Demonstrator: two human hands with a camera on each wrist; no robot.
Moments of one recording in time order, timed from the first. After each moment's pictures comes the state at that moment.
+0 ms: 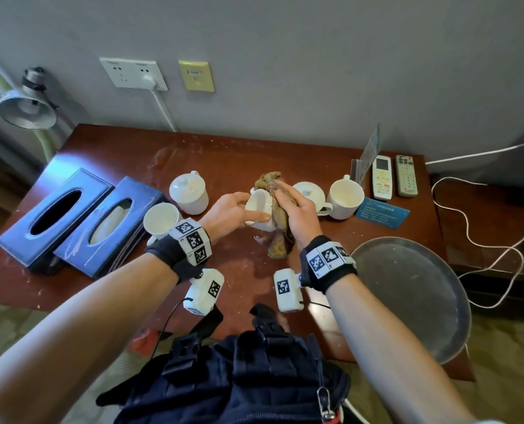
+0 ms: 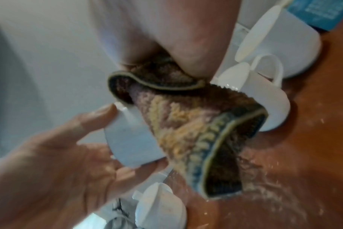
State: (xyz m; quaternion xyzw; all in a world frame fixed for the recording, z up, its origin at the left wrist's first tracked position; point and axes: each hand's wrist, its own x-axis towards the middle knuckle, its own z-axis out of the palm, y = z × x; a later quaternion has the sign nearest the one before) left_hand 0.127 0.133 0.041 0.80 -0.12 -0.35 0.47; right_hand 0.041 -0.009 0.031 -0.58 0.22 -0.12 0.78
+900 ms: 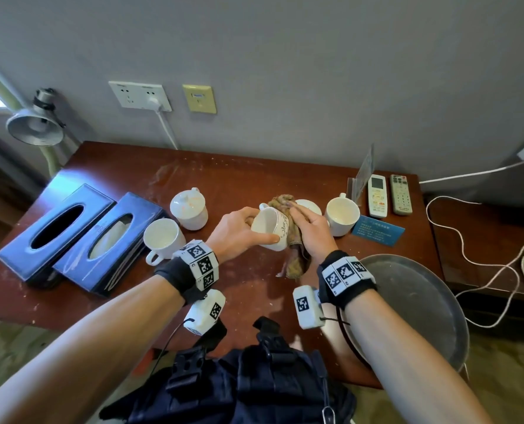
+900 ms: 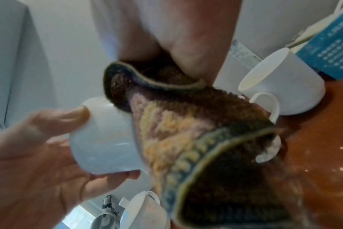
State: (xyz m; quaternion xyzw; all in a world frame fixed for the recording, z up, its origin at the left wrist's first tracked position) left_hand 0.114 0.127 0.043 0.85 -0.19 -0.27 0.42; right_hand 0.029 -0.041 0.034 -0.68 0.20 -0.09 0.70
